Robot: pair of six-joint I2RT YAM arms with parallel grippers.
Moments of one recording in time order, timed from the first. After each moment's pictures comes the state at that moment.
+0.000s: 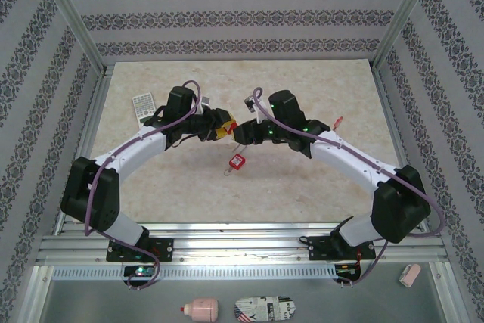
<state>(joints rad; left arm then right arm) -0.37 1.53 1.05 -0.14 0.71 -1.23 0.60 1.45 1.08 -0.23 -0.52 0.32</state>
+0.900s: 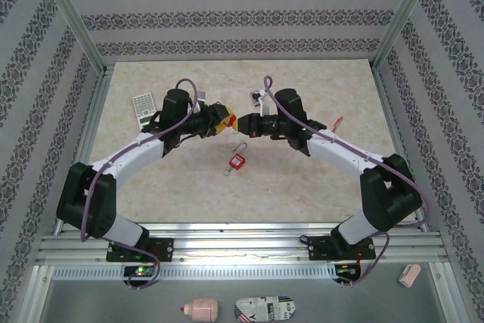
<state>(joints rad) -0.37 1.48 0.94 0.11 0.63 -1.25 0.50 1.55 1.00 0.11 -0.72 0.64</state>
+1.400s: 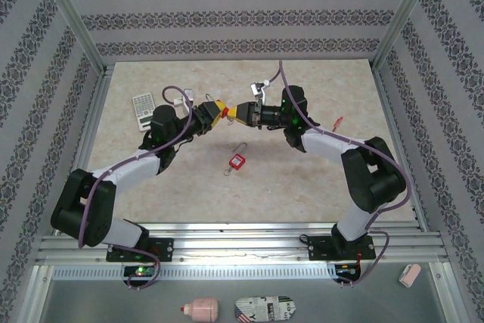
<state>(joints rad) -0.36 1.42 0.70 0.68 0.53 -1.28 0.45 1.71 0.98 0.69 -0.97 1.19</state>
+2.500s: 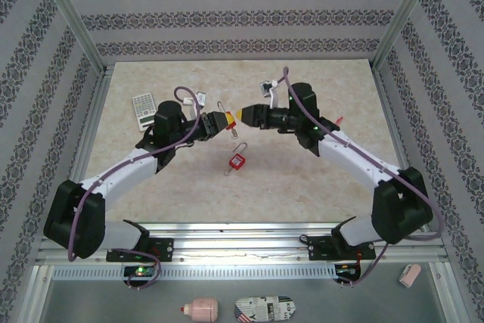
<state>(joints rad) -0.40 1.34 0.81 0.26 0.64 -0.99 0.49 1.41 1.01 0.05 -0.71 0.63</state>
